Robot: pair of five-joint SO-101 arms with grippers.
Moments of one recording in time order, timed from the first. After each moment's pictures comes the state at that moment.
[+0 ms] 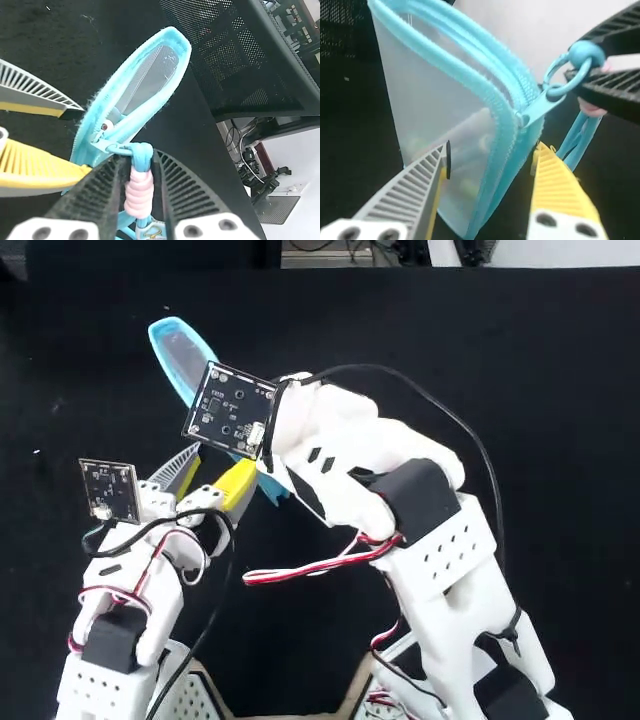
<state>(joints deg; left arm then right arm) 10.7 -95.9 77.0 34.5 14.8 -34.3 -29.0 1.9 69.7 41.1</state>
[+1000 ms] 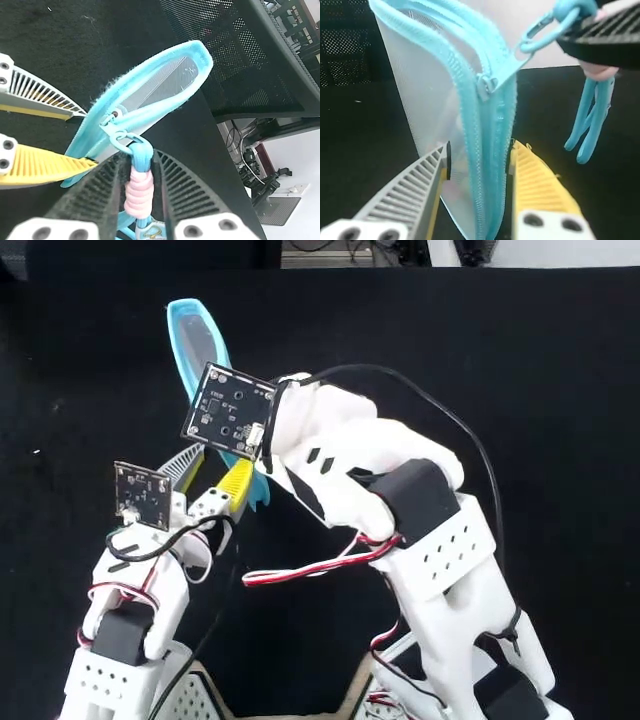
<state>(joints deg) 10.9 -95.3 81.6 30.1 2.7 -34.5 -29.0 1.9 69.7 41.1</state>
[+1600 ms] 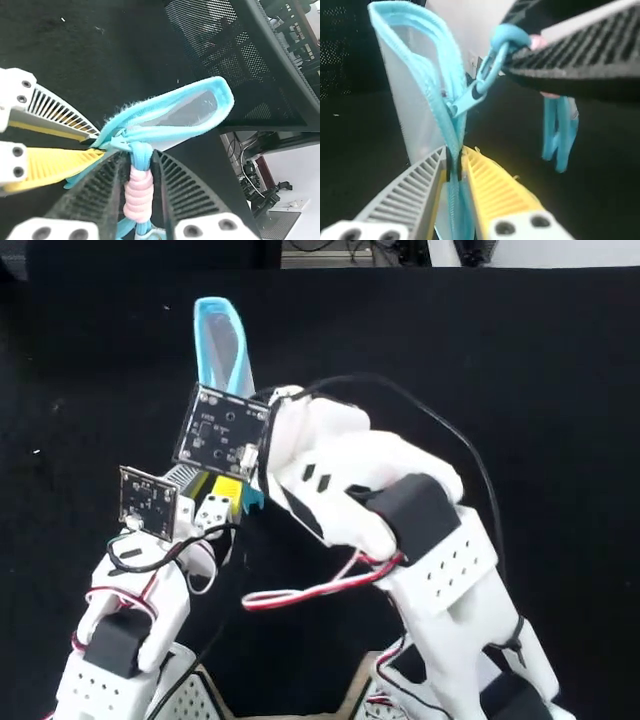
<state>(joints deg) 15.6 -95.7 75.2 37.9 2.8 -37.5 -32.1 3.9 69.7 41.1</state>
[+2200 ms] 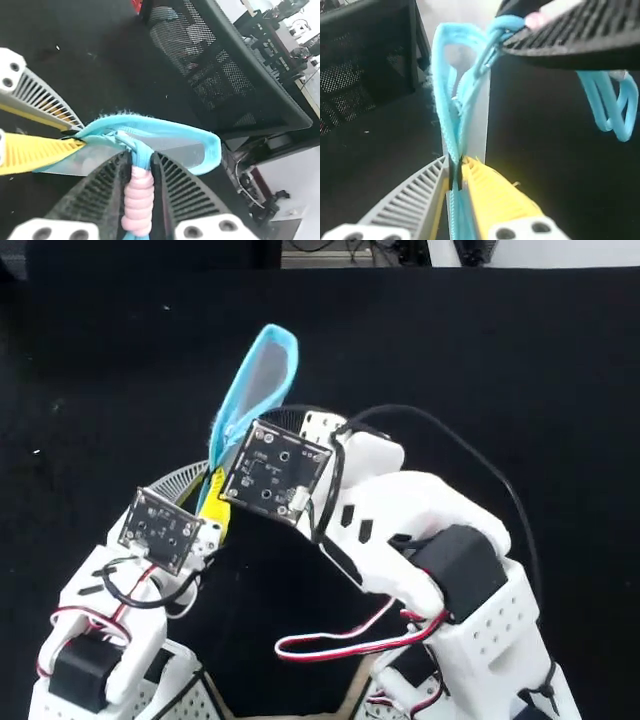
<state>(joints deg) 15.7 -95.3 60.1 58.9 -13.5 -37.5 -44.4 12.1 67.6 36.2</state>
